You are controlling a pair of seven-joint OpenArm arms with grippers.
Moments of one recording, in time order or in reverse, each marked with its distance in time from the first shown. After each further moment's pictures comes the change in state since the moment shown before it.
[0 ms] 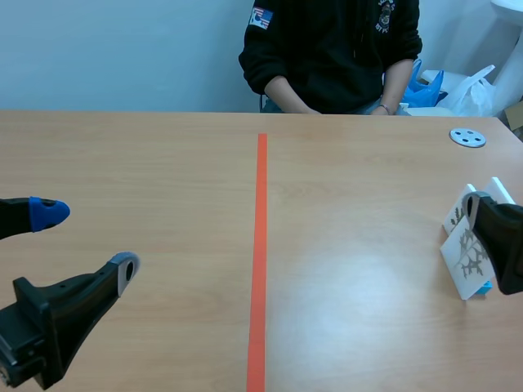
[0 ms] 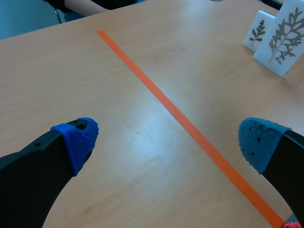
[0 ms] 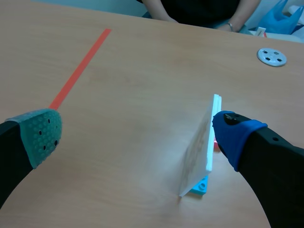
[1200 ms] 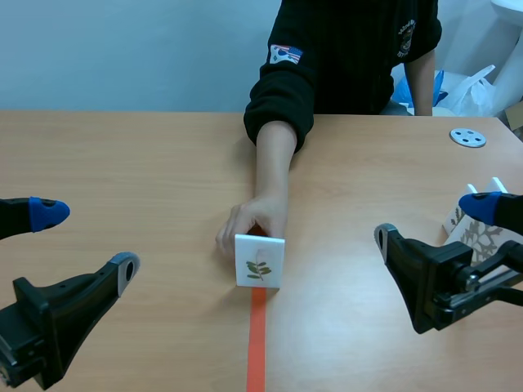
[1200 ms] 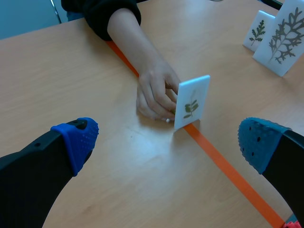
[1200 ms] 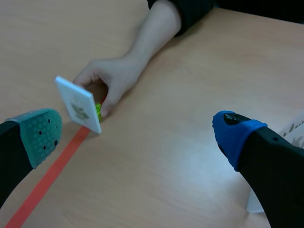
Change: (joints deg) left arm 0.0 0.0 0.0 0.0 0.0 0.0 0.0; right arm 0.0 0.3 -12.9 1.4 -6.0 -1.0 1.3
